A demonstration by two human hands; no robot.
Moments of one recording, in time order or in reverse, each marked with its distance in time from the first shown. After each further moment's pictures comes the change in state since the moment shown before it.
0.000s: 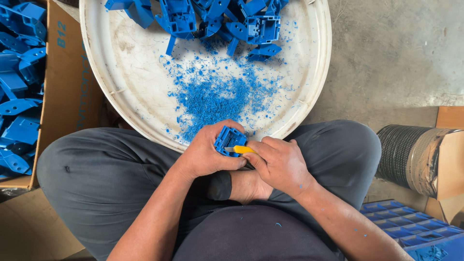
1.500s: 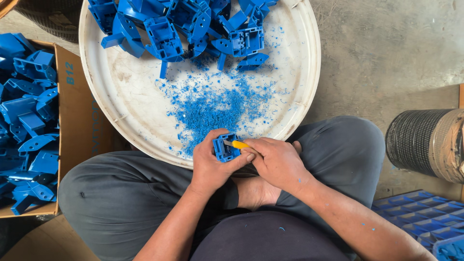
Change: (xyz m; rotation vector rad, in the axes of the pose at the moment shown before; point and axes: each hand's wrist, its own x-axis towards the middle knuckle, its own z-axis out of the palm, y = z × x) left_hand -0.001 -0.007 0.030 0.258 0.437 -0.015; right_hand 0.011 0.008 0.006 0.270 -0.071 0.244
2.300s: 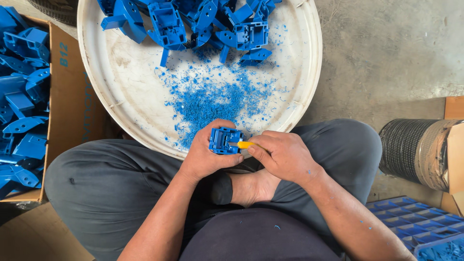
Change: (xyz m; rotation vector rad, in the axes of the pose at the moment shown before) left_hand 0.013 -0.016 -0.015 -0.353 -0.309 -0.003; right_hand 0.004 0.008 -0.025 -0.136 -0.133 -0.127
